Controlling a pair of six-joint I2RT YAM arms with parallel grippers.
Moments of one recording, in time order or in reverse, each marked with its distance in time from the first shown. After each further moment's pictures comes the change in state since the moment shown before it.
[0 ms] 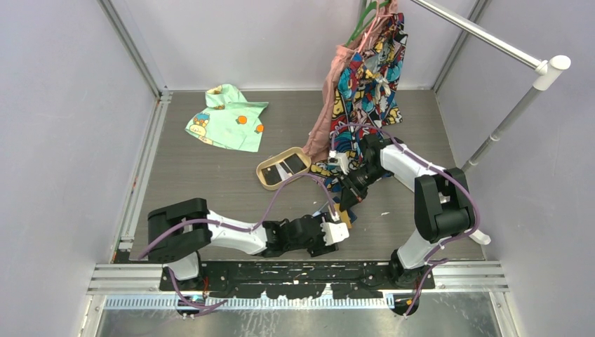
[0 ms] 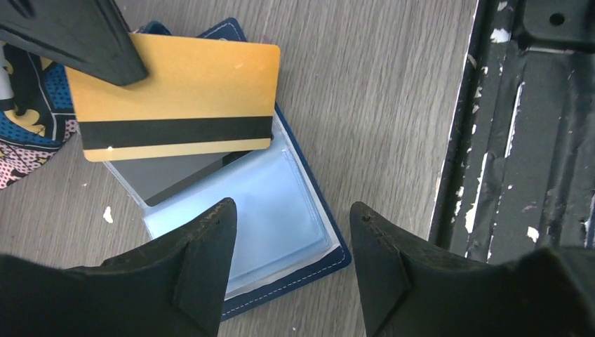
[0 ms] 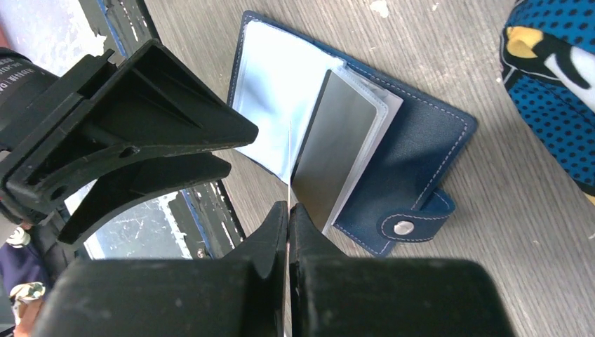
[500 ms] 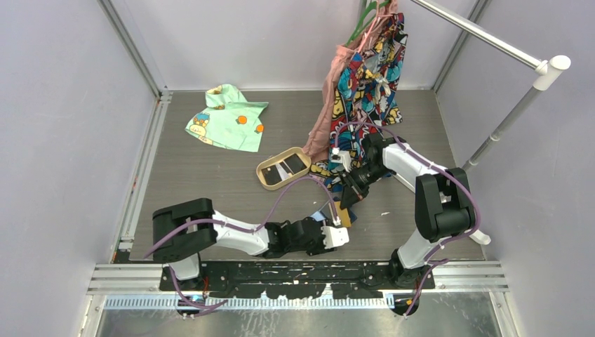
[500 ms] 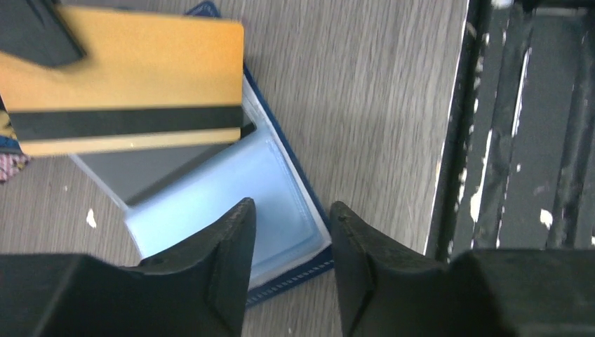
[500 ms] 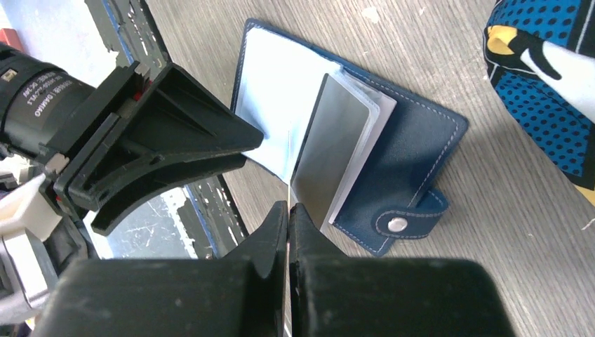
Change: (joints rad) left arm 0.001 0.049 0.005 -0.003 0.021 0.049; right arm -0.027 0.002 0.006 0.001 -0.023 0.022
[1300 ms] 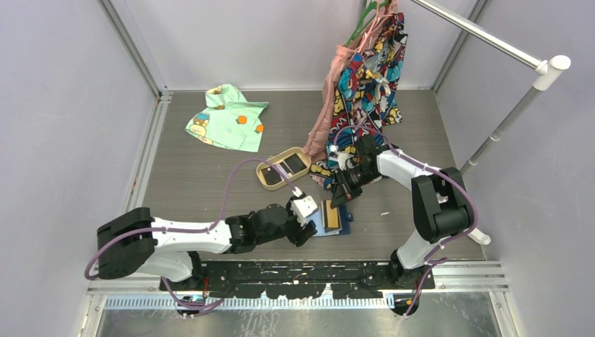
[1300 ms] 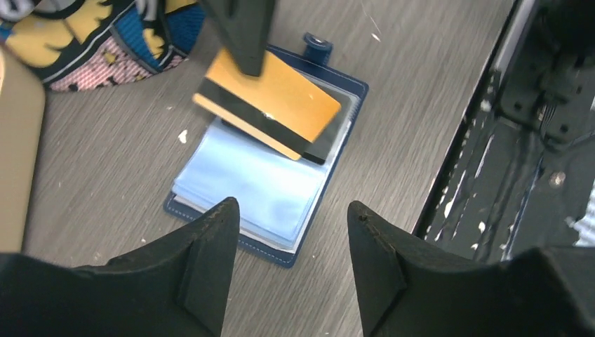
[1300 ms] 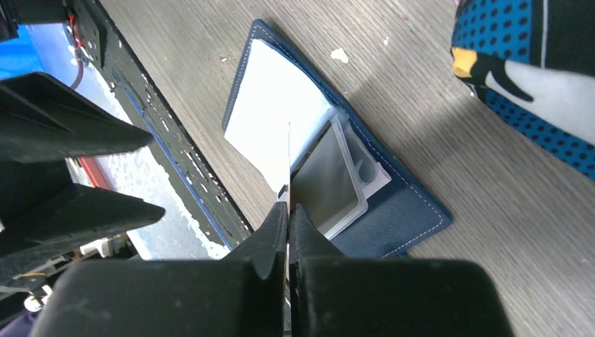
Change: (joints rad) left arm 0.093 -0.380 -0.161 -0.076 -0.043 -0.280; right arm 0.058 0.000 -0.066 0.246 0.013 0.432
